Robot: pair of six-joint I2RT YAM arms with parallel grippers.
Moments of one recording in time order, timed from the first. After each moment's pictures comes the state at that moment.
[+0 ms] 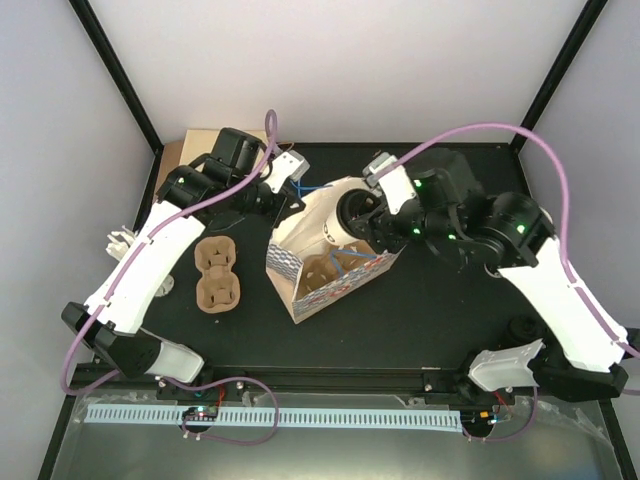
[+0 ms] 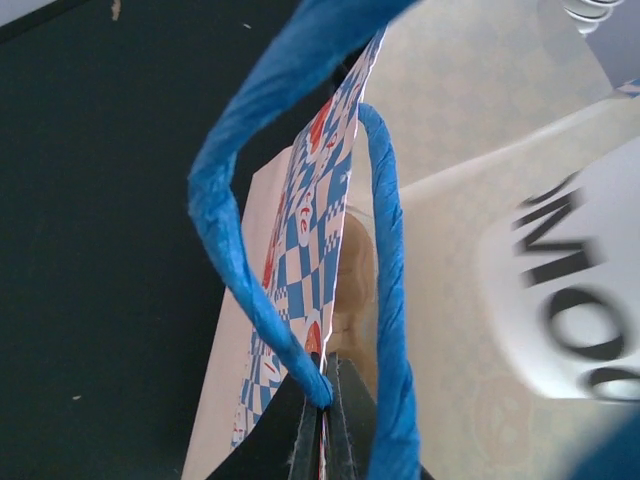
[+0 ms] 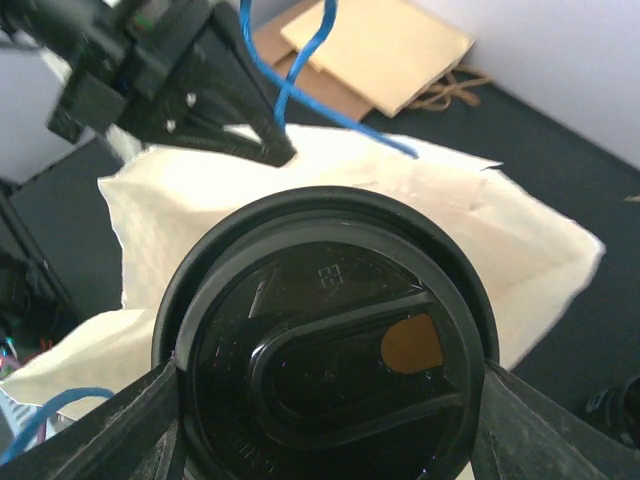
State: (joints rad) left arm -0.52 1.43 1.70 -1.07 0.39 0.07; right arm 0.87 1.31 1.93 -1.24 0.02 0.08
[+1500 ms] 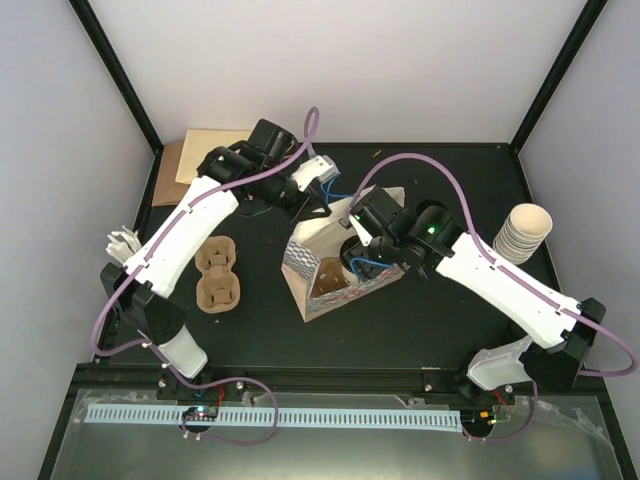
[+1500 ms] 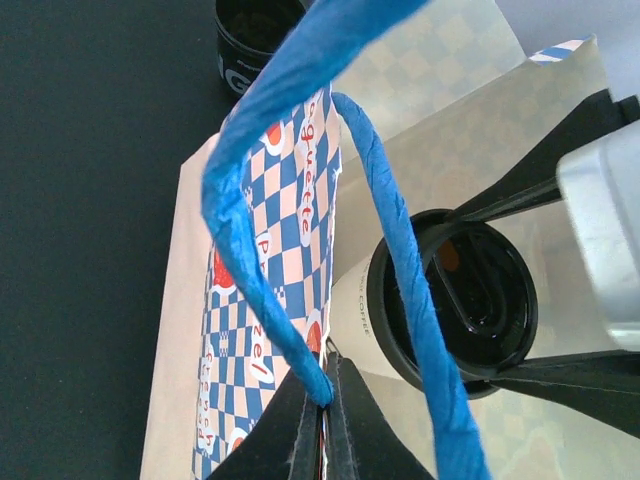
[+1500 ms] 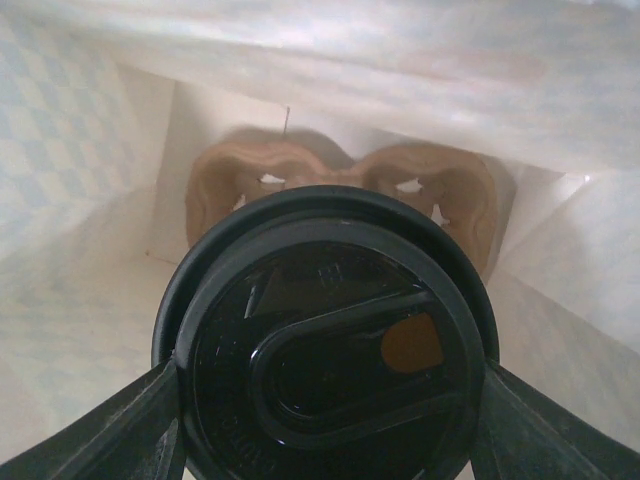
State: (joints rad) left arm -0.55 1.65 1.83 -1.14 0.59 0.21; right arm 0.90 1.38 1.50 -1.16 0.11 0.14
